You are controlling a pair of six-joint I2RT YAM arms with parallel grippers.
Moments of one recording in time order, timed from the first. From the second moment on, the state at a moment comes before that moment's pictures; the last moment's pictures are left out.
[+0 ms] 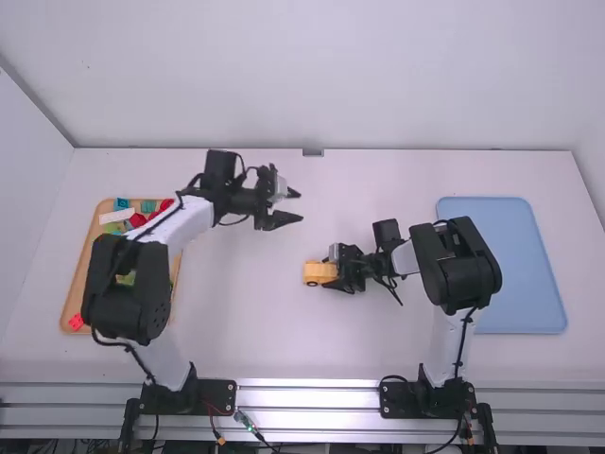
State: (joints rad) left arm -0.10 1.77 1.20 -0.22 1.14 0.84; right arm 0.23 2.07 0.76 0.15 -1.03 -1.12
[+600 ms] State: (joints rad) left arm 0.28 1.70 1.26 -0.28 1.07 0.17; right arm 0.26 1.72 0.76 -0.21 -0.73 -1.05
